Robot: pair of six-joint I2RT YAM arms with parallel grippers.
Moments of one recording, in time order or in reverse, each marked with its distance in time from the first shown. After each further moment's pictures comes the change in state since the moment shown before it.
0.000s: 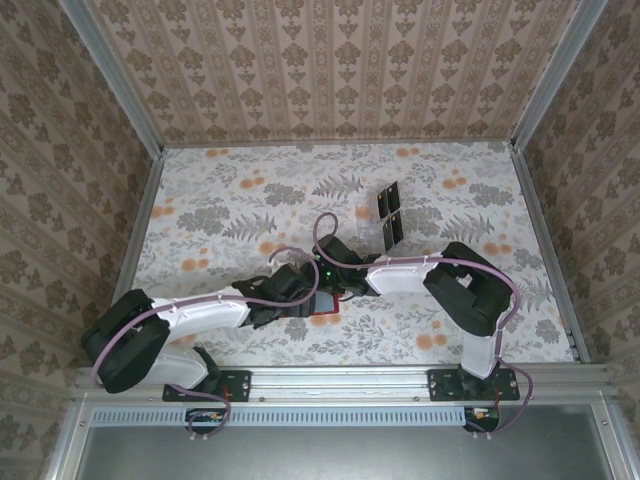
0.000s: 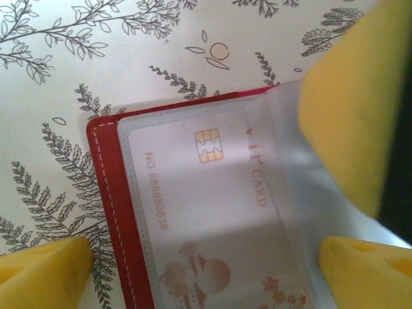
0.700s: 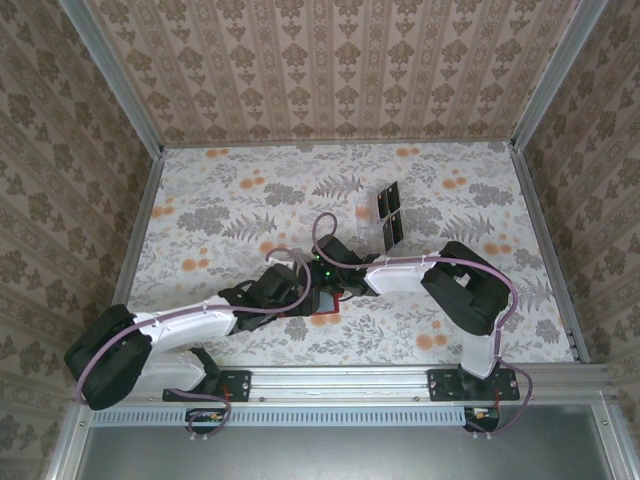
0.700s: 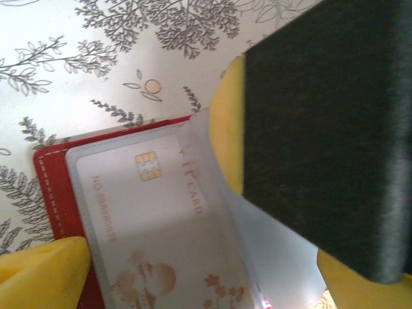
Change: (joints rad) left arm 0.018 -0.119 -0.084 0.170 0.109 0.045; right arm 0.004 0.024 0.008 0.021 0.004 0.000
